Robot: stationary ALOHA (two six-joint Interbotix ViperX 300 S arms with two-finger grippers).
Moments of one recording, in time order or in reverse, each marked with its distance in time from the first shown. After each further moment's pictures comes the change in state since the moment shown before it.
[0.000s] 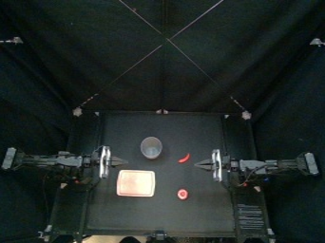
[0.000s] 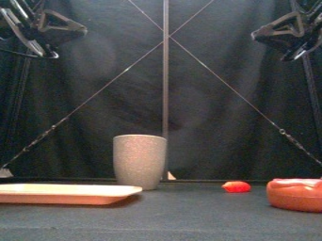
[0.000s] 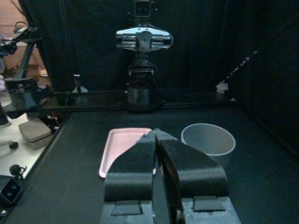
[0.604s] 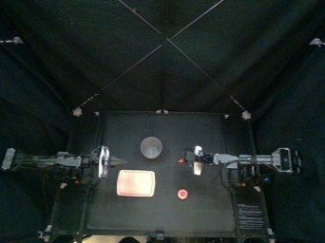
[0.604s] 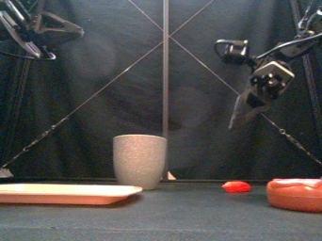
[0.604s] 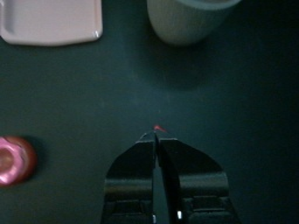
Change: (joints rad) left arm 0.012 -0.032 0.026 0.009 -0.009 0.003; right arm -0.176 0.607 -0.288 -0.147 0.571 0.018
